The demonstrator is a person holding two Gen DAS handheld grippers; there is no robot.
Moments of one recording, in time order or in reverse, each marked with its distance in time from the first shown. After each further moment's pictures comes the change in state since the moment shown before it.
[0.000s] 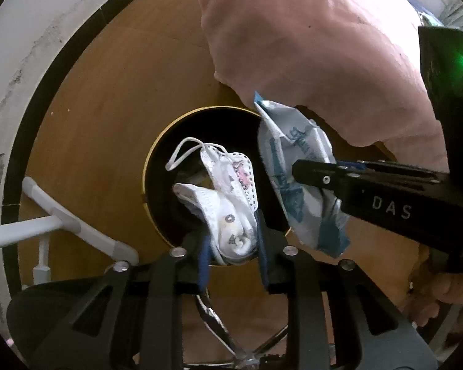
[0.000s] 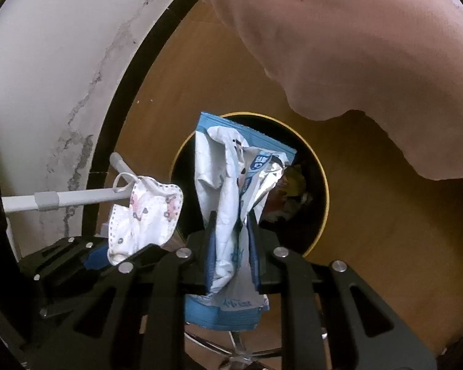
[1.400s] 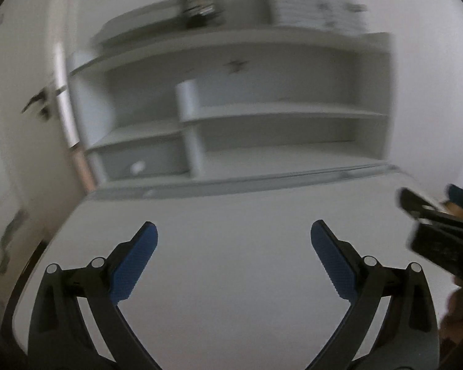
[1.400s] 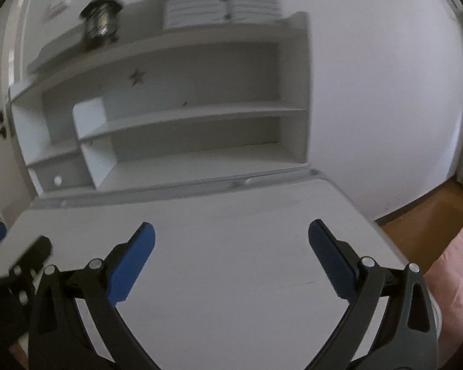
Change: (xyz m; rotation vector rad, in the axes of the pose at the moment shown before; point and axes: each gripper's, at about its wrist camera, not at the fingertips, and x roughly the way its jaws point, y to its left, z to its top) left arm -0.424 0.239 -0.459 -0.905 -0.920 0.907; right arm -0.150 0.541 -0.295 -0.940 -0.798 0.162
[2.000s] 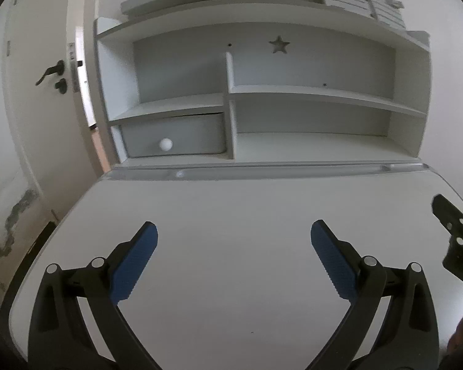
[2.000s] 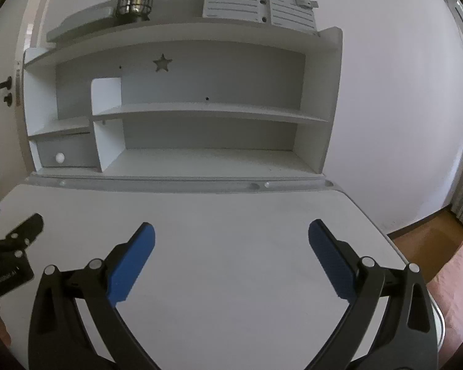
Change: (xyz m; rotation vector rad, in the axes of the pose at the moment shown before) left arm 0.035 0.039 -0.003 -0.027 0.032 0.014; right arm 0.008 0.036 -0.020 -0.110 -0.053 -0.019
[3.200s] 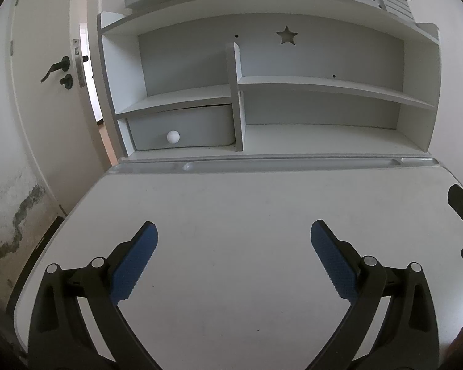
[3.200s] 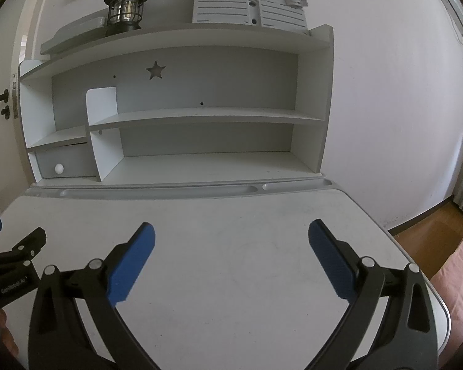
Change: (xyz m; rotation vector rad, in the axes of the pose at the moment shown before) left arm 0.006 -0.002 -0.005 -0.011 0.042 0.070; right arm 0.001 -0.007 0.001 0.046 -0.009 -0.002
